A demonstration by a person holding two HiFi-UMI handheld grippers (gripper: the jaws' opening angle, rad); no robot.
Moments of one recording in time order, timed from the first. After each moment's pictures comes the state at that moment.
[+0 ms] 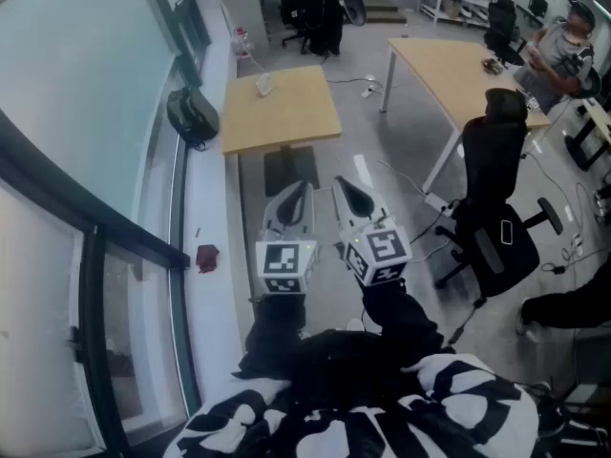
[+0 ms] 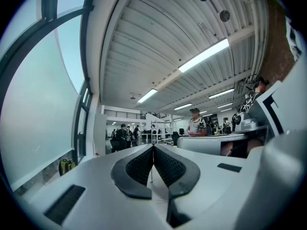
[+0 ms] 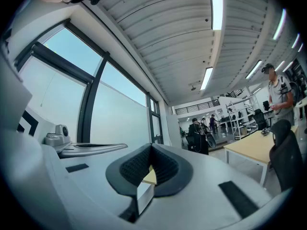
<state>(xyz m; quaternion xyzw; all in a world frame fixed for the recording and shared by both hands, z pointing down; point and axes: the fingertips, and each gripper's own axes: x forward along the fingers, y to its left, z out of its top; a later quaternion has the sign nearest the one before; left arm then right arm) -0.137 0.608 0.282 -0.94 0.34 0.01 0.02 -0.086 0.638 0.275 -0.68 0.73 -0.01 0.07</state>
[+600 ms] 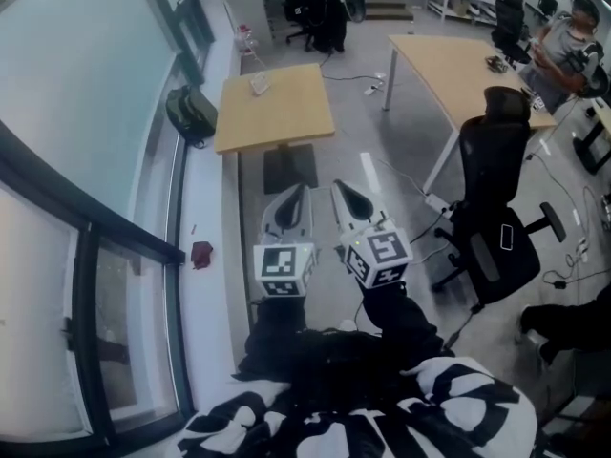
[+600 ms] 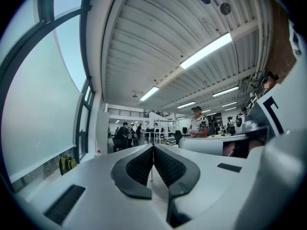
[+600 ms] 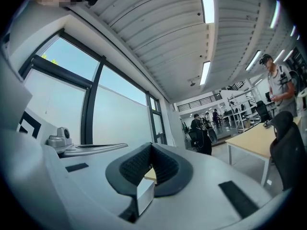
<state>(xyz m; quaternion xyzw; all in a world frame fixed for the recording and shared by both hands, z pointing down) -0.086 0.625 0.297 -0.93 0.36 0.01 0.01 -0.032 0.656 0.292 -0.66 0.75 -0.04 0.07</state>
